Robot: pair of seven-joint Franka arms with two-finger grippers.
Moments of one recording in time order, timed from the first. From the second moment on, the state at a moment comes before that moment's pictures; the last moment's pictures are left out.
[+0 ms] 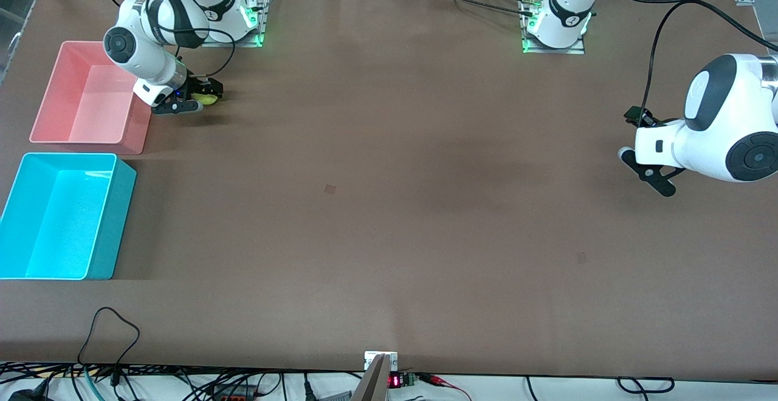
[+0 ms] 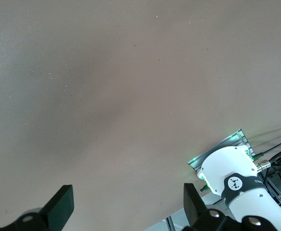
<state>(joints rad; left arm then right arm) 0.33 0.31 -0.40 -1.67 0.26 1.40 0.61 -0.10 -0.06 0.00 -2.90 -0.02 2.60 -0.17</state>
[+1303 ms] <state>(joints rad) 0.33 0.31 -0.40 -1.66 0.26 1.40 0.60 -0.11 -0.02 0.00 -2.88 -0.02 2.63 -0.18</state>
